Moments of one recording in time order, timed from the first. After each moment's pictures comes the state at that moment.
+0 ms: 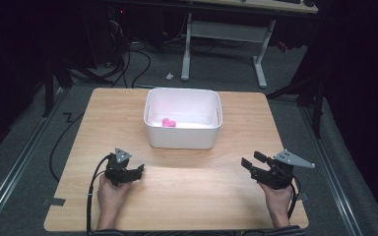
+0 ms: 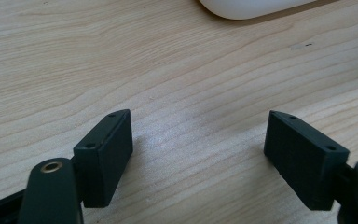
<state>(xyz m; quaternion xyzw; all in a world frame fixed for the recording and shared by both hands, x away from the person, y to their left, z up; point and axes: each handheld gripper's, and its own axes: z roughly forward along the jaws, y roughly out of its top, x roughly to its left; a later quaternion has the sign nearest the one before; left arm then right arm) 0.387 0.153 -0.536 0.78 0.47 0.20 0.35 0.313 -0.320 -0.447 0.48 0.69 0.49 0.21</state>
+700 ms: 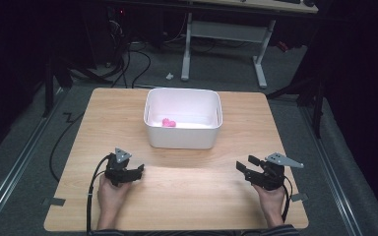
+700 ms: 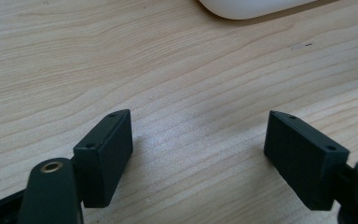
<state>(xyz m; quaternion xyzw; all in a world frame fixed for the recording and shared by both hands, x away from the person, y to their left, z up) 0.387 0.153 -0.536 0.78 0.47 0.20 0.35 0.322 -0.314 -0.475 0.50 0.70 0.47 0.19</state>
